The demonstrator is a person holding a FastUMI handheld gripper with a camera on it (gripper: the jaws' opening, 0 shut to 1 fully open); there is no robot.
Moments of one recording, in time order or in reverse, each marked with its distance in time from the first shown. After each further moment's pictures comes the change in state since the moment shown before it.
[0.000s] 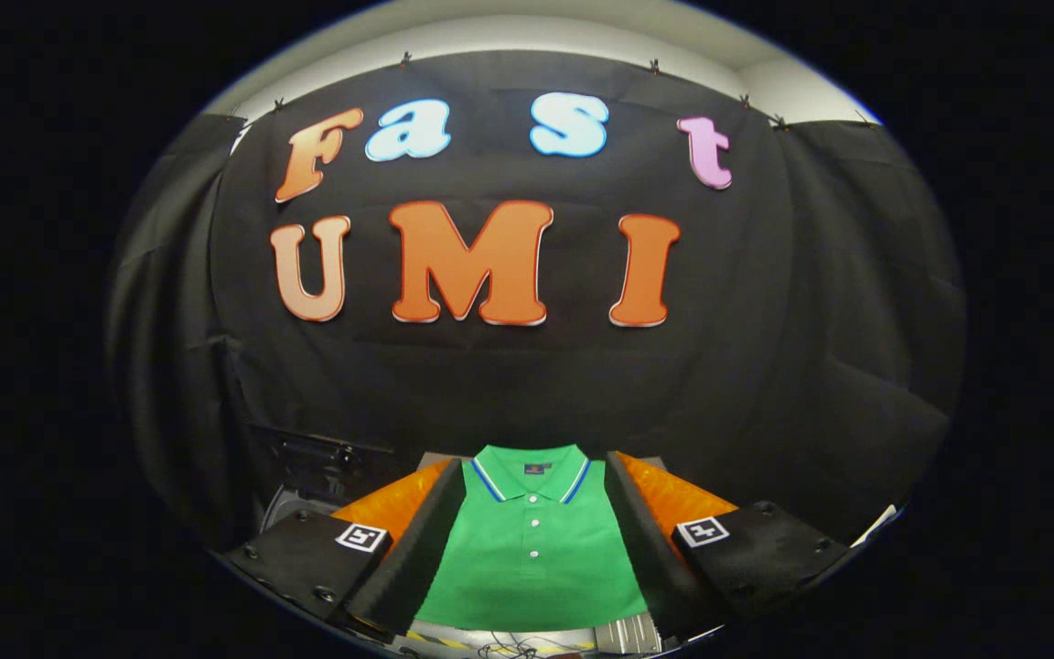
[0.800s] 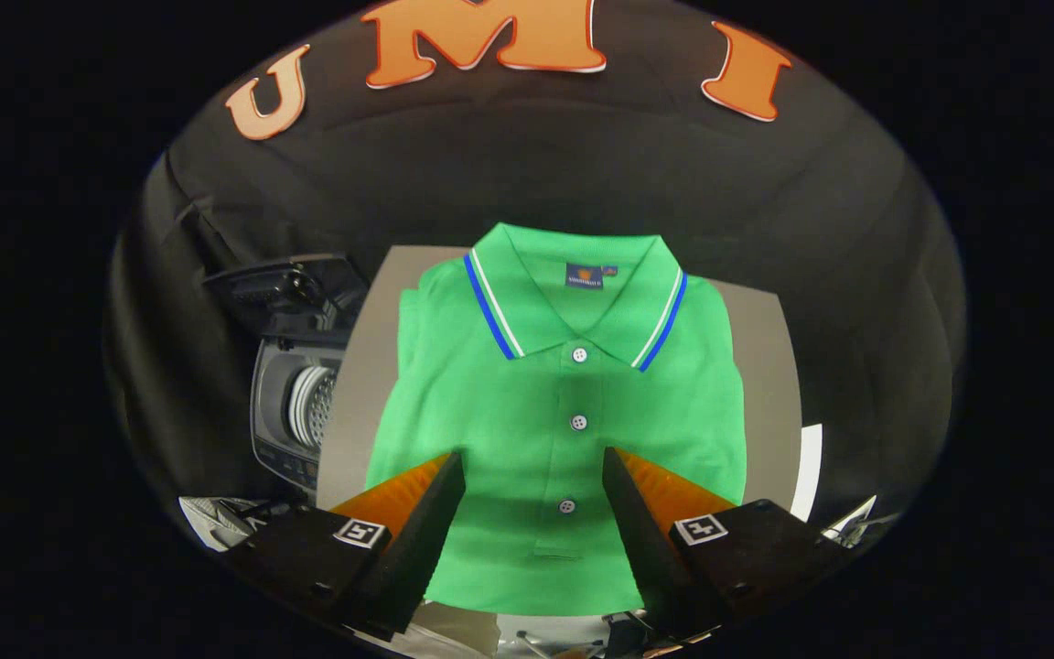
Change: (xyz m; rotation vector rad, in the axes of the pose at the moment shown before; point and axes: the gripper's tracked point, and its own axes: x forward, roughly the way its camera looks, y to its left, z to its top) arm 0.113 -0.004 -0.160 -0.065 0.795 0.055
